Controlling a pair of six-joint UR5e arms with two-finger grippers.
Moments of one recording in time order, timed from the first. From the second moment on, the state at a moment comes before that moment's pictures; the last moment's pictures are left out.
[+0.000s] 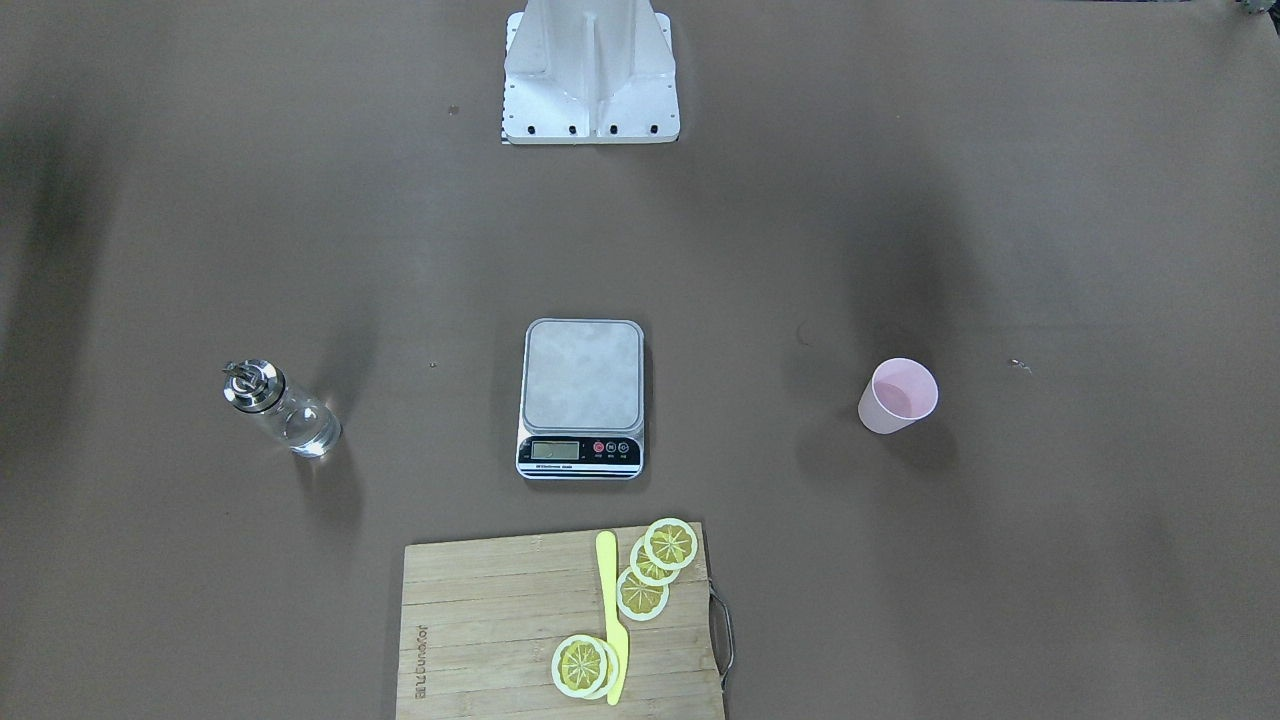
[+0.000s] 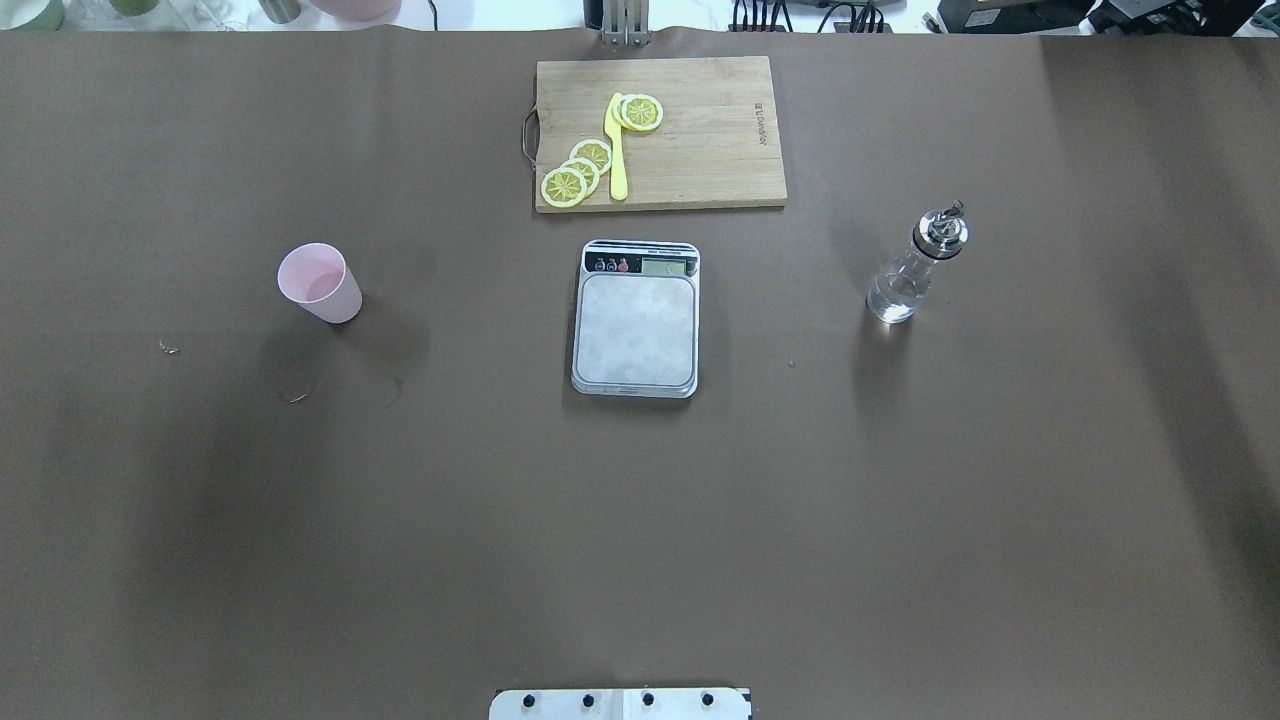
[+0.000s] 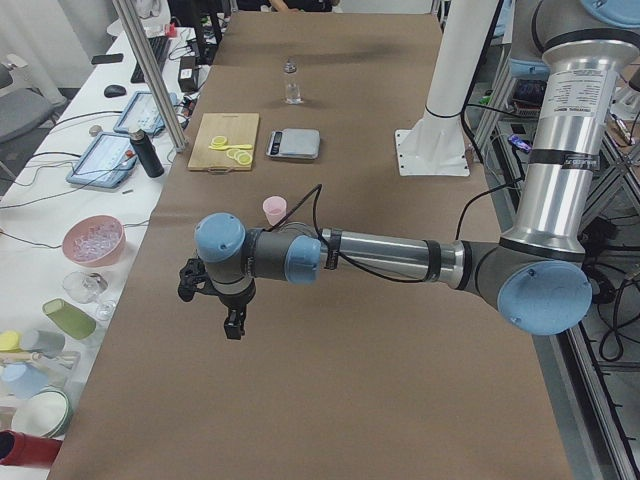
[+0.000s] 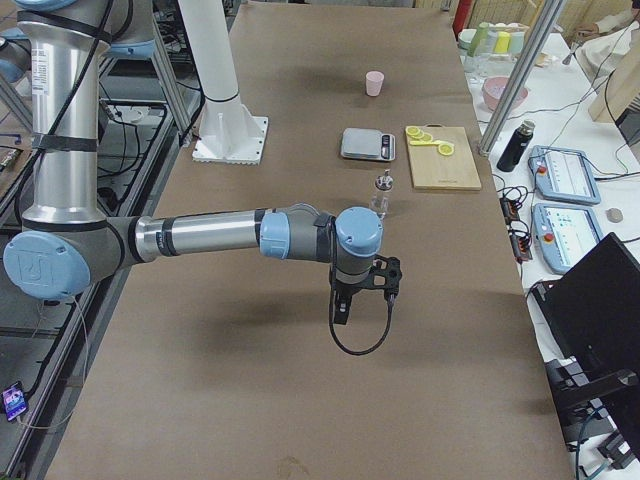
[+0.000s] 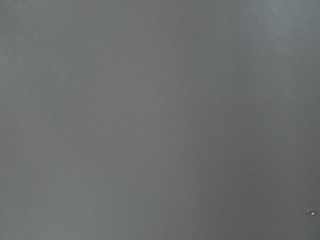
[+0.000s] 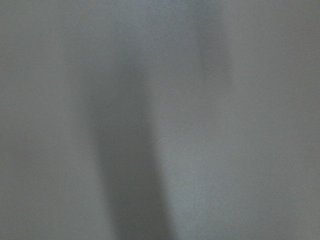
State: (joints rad) left arm -1.57 -1.70 -1.53 -1.58 -2.36 -0.03; right arm 1.56 -1.66 1.80 -1.74 2.42 0.08
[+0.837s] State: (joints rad) left arm -1.56 -1.70 -1.54 -1.58 -2.33 -0.03; right arm 1.56 -1.66 1.80 -1.74 2.42 0.08
